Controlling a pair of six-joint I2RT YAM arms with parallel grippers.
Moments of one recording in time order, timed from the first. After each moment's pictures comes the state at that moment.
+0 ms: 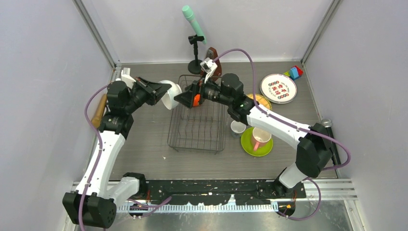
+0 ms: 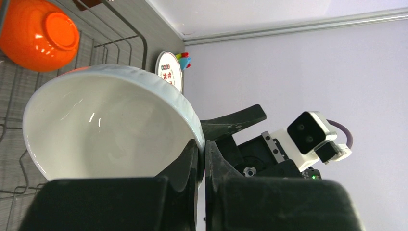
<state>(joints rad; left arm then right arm) -0.12 0.99 0.99 -0.16 0.46 -1.23 0.77 1.56 1.24 0.35 -0.40 0.46</state>
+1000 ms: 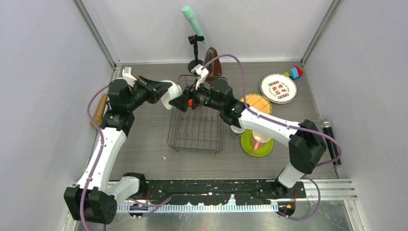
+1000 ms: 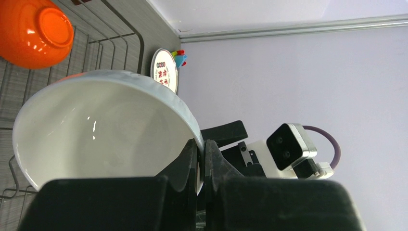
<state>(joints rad) -0.12 1.04 0.99 -0.11 0.49 -1.28 0.83 1.63 1.25 0.35 -0.28 0.38</state>
